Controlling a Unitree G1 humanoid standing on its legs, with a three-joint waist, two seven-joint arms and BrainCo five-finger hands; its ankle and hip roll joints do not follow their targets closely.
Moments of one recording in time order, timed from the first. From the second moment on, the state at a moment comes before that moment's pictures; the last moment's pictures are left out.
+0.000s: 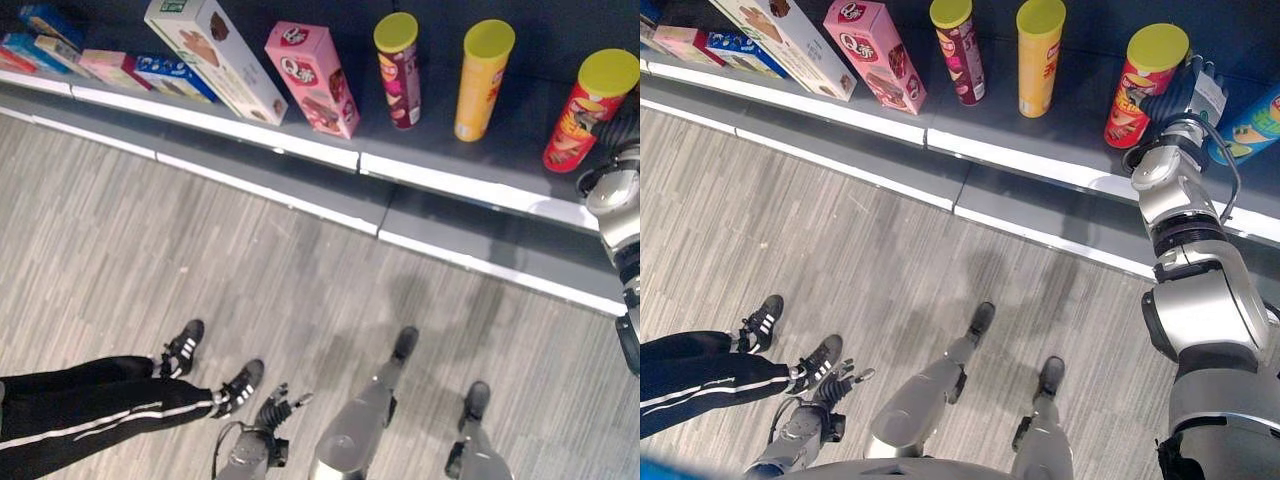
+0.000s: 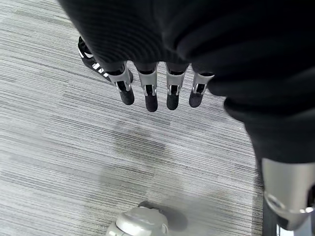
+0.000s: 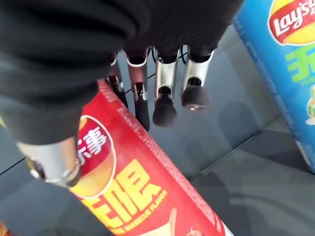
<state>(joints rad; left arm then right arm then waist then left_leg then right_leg) 0.00 0.27 -0.32 0.94 -0.31 -0.17 0.08 -1.14 -0.76 0.41 1.08 -0.17 -0.03 -0.59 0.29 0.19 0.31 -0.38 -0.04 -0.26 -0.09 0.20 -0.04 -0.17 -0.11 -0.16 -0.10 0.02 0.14</state>
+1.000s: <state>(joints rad) 0.00 0.28 -0.33 0.96 -0.31 -0.17 0.09 -1.14 -0.76 0.43 1.08 -0.15 -0.03 -0.60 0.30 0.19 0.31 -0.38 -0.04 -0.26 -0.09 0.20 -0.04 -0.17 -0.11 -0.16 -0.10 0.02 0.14</state>
